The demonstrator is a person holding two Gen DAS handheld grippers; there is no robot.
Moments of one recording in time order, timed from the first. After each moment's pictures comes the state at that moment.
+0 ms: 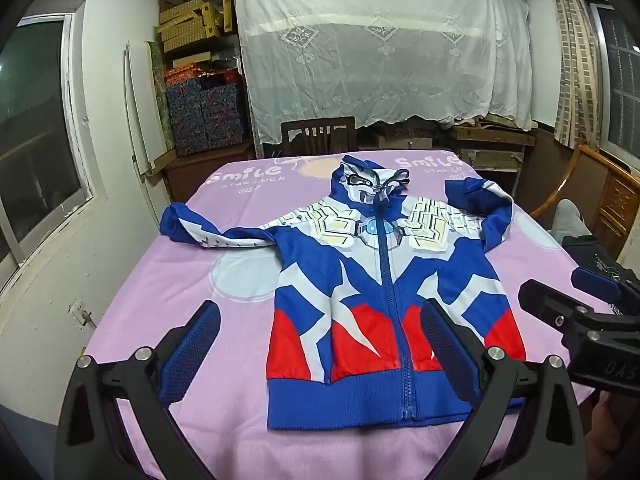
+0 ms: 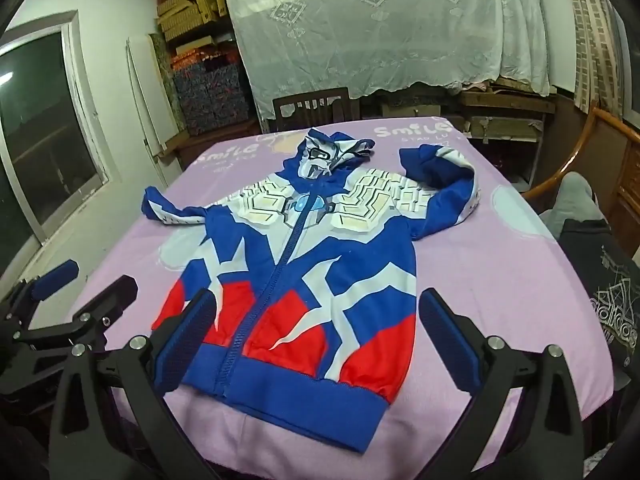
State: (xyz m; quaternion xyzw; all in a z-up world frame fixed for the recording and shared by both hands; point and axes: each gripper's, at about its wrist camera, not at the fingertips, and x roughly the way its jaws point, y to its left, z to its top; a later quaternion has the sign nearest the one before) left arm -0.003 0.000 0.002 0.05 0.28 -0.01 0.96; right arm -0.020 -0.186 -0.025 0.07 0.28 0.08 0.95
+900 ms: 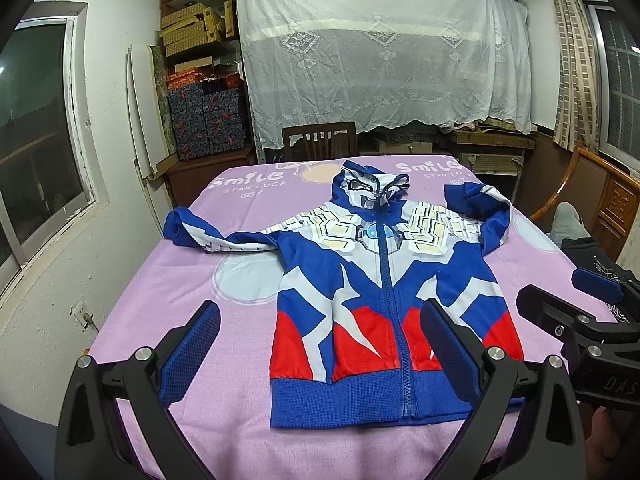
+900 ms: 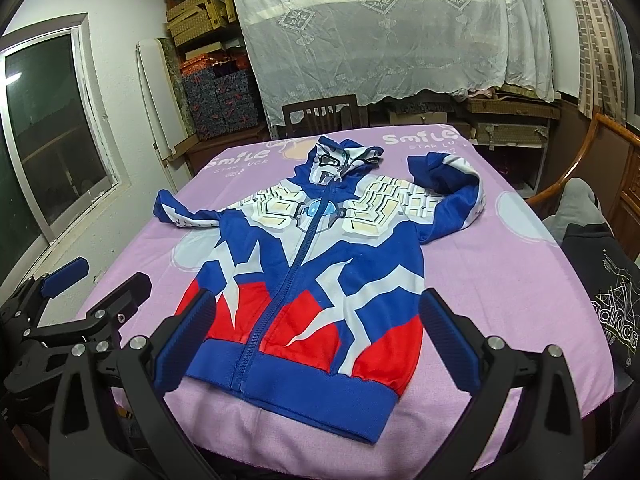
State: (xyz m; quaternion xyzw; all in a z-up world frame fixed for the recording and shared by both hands) left arm -0.010 0.001 0.006 0.05 0.28 -0.01 0.96; right arm -0.032 -0.178 -0.019 0.06 0.27 0.09 0.96
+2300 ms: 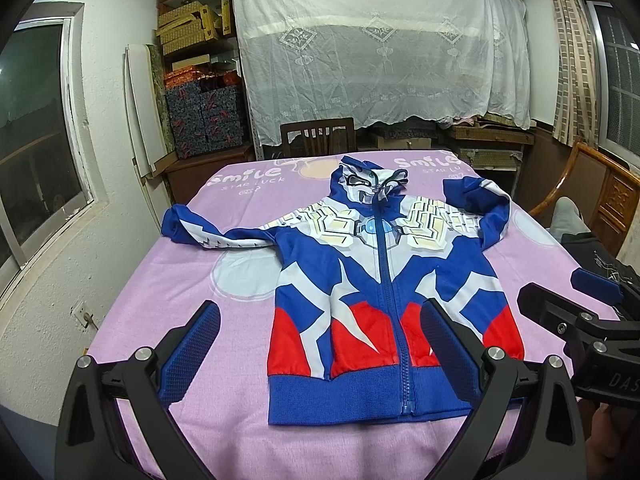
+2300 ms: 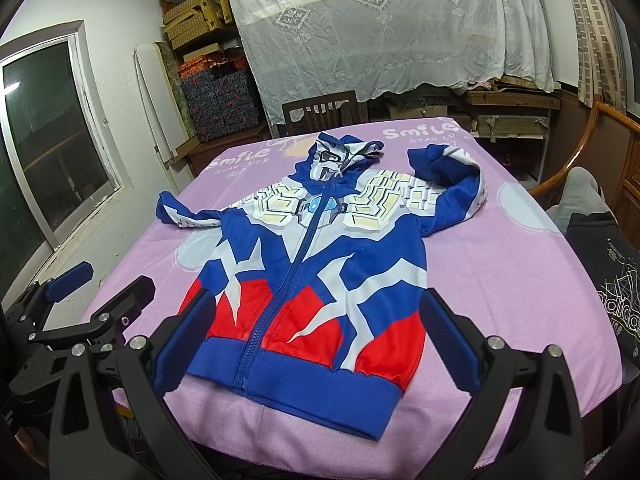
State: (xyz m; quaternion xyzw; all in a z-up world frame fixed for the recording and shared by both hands) left arm -0.011 0.001 0.003 0.05 0.28 -0.01 0.96; right arm -0.034 -0.180 -0.022 0.07 0.27 0.09 0.96
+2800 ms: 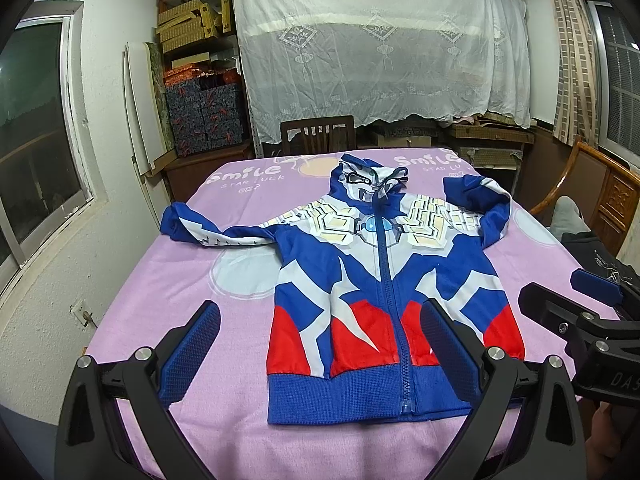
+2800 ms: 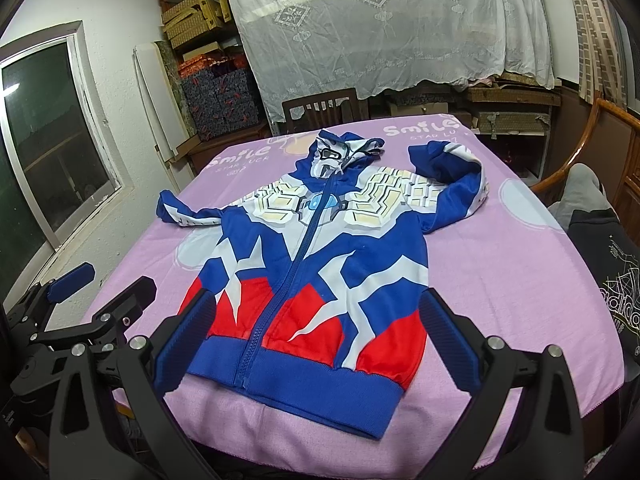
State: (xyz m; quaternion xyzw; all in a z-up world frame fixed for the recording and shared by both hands) left arm -0.012 0.001 0.000 0.05 0.28 -0.01 0.96; right arm -0.034 -0.179 -0.023 0.07 0.27 0.09 0.96
